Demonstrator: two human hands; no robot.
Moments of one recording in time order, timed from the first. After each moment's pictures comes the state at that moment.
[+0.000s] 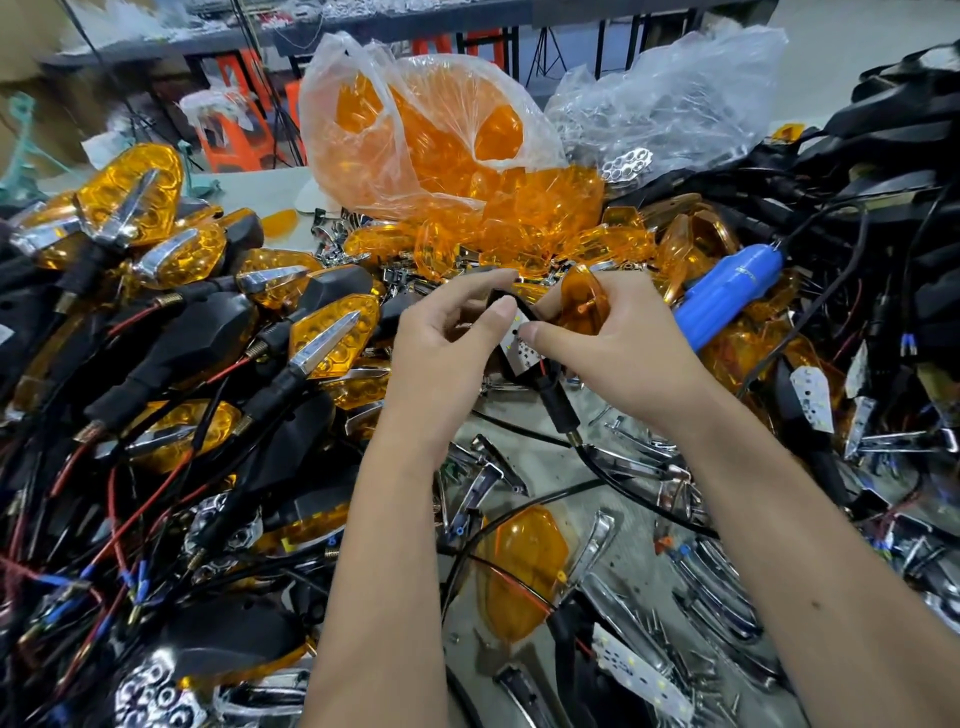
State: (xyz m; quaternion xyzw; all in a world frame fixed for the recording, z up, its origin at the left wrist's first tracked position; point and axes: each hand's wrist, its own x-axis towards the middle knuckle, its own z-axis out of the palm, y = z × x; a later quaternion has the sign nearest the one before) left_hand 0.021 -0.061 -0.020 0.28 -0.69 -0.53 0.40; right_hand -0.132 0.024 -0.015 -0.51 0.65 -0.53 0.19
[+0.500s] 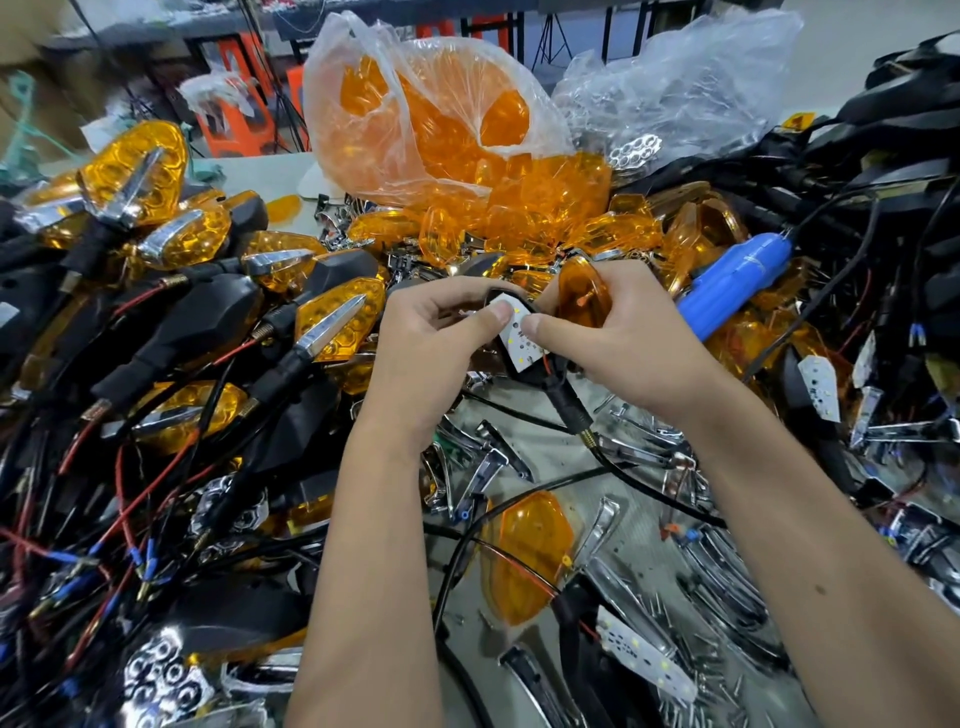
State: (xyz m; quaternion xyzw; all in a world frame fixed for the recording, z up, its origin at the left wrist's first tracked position) left_hand 0.033 -0.067 -0.020 0.24 -0.69 -0.55 0.40; right_hand -0.129 0.028 -0.010 -0.54 0.64 -0.51 0.21
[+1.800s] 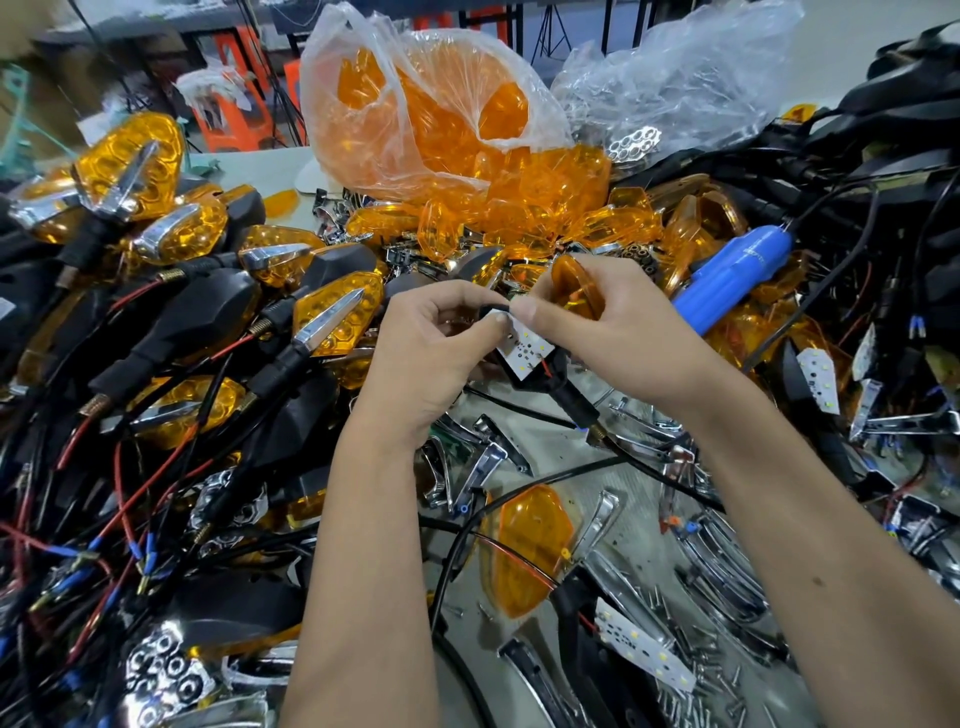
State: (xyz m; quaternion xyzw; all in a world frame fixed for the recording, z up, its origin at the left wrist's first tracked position) left_hand 0.036 -0.068 -0.025 0.27 -0.71 -0.53 0.37; right_hand -0.129 0.029 -0.009 -0.57 0.64 -0.47 0.22
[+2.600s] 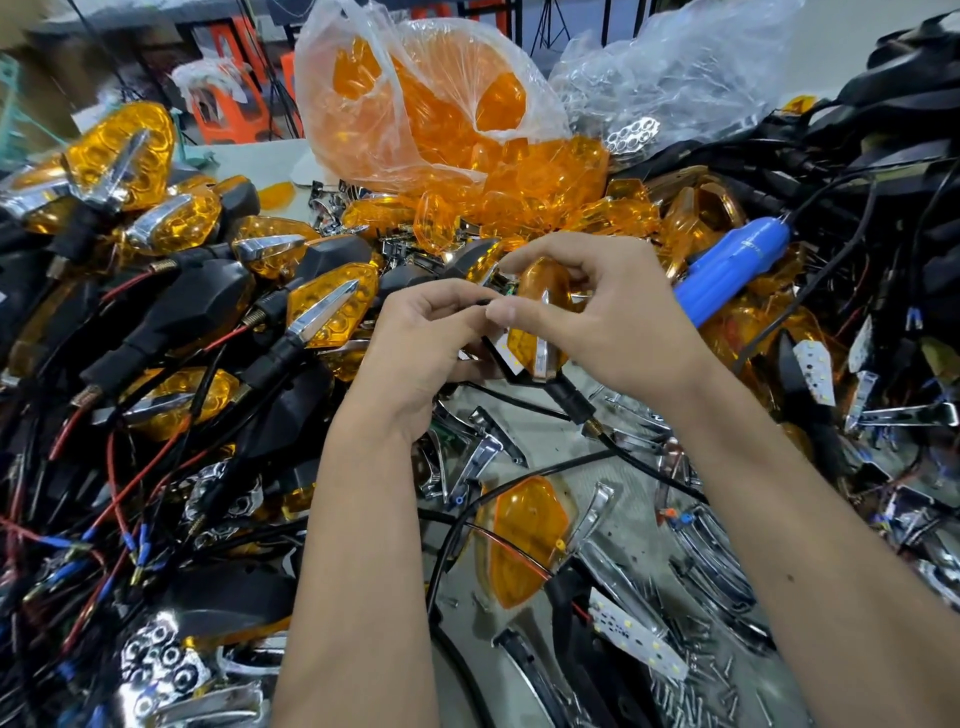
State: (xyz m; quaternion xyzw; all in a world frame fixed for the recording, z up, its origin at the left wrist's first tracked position) left_hand 0.035 -0.066 -0.021 0.32 -0.63 -0.63 0.33; right_hand -0.122 0.028 -0.004 -0.59 0.64 -0.48 0.10
